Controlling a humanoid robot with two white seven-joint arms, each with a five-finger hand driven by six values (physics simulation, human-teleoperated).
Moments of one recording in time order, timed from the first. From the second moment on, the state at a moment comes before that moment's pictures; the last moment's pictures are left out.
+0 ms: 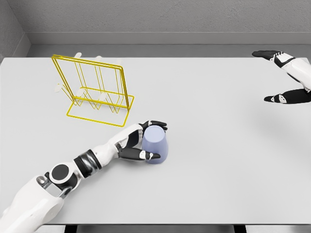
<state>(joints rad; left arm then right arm) -0.21 0.45 -0.67 -1.58 0.55 -0.09 -0.32 -0.26 -0.68 -0.07 -1.49 0.04 -0.61 0.61</state>
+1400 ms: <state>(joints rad) -0.17 0.53 -0.47 -1.80 0.56 -0.08 -0.32 -0.26 -0.68 -0.07 -1.49 0.04 -0.61 0.61</state>
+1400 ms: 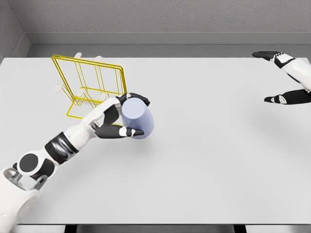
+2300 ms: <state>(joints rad) -0.21 0.68 -0.43 -1.80 0.64 -0.23 -0.32 -0.26 -0.68 -0.07 -1.49 0.04 -0.61 0.61</state>
